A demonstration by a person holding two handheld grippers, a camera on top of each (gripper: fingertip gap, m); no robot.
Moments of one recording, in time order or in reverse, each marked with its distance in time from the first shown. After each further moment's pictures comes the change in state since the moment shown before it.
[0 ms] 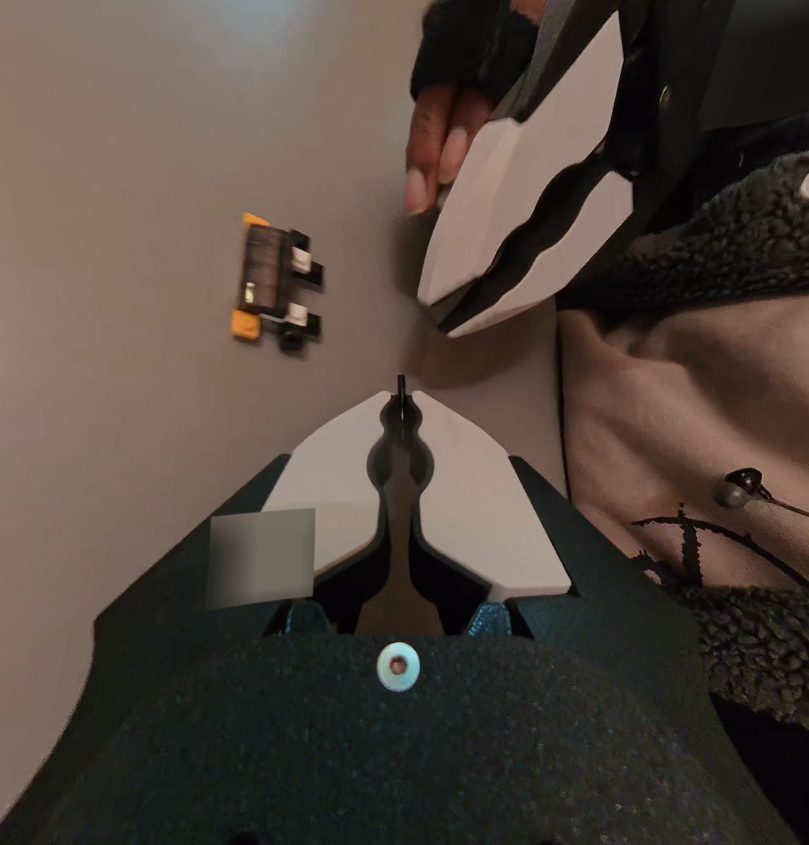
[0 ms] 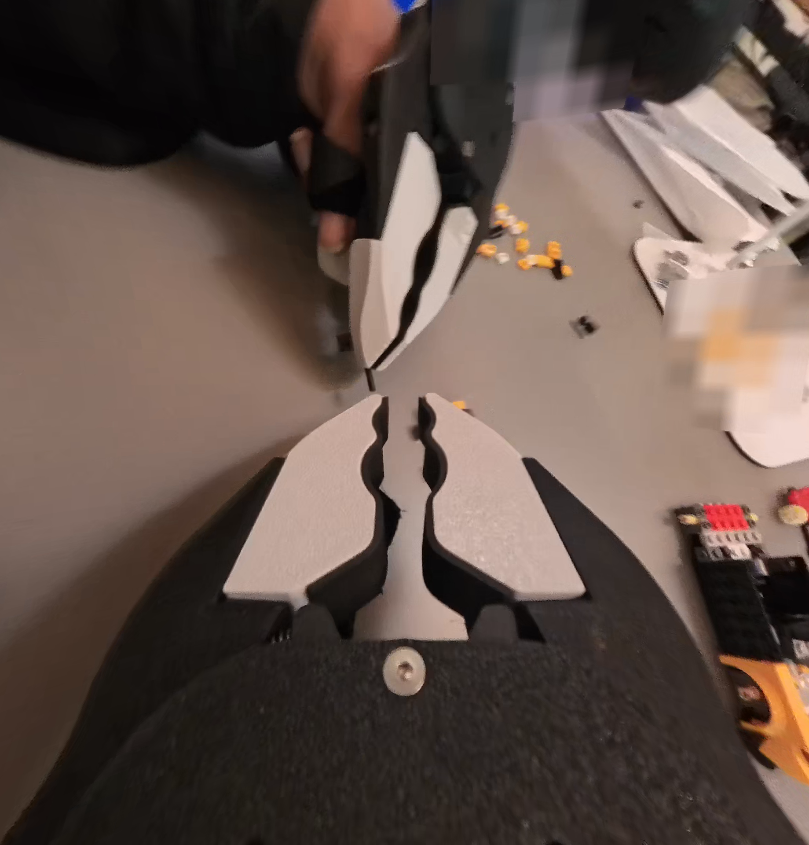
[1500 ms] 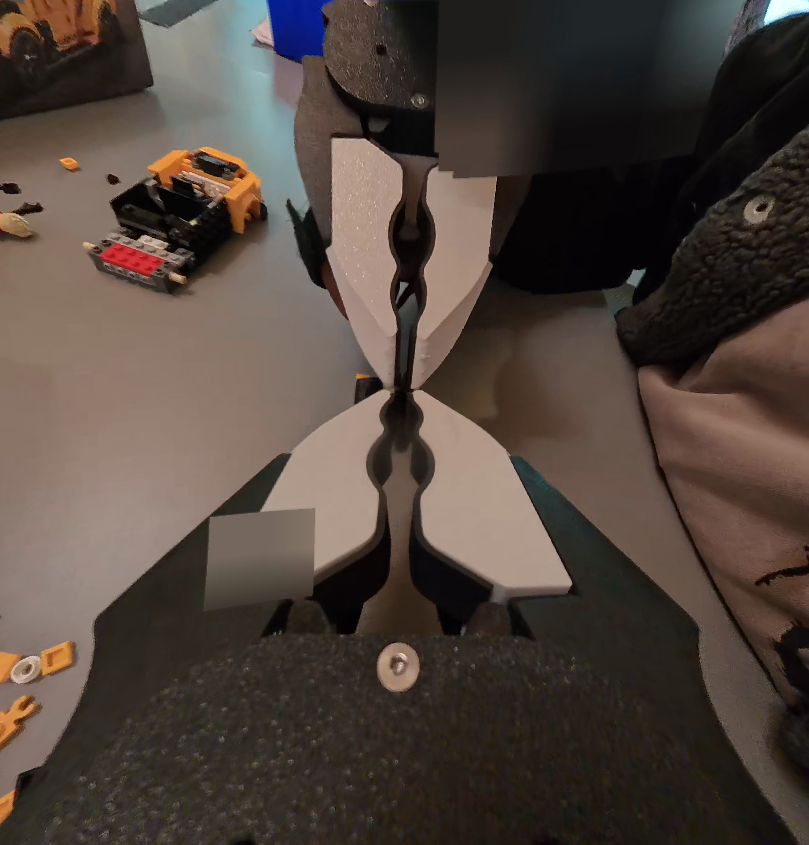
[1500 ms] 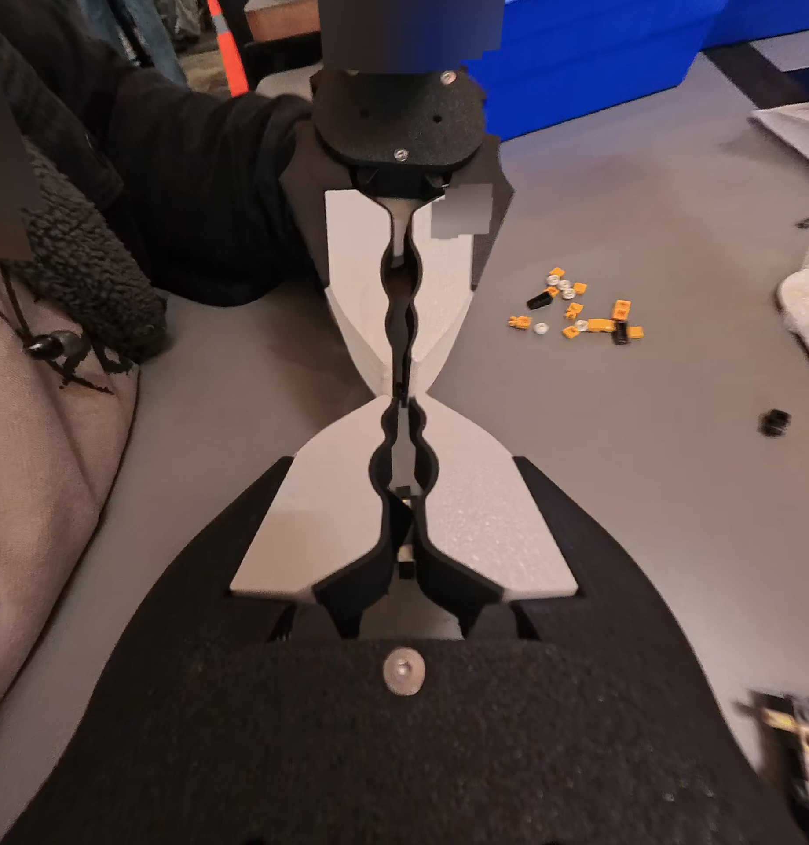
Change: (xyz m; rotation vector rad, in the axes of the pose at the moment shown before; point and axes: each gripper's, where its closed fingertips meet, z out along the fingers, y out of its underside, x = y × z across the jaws) left arm -0.007 -0.050 -0.040 0.330 -0.238 0.362; right arm 0.039 -0.035 0.019 0.124 -0.455 0.221
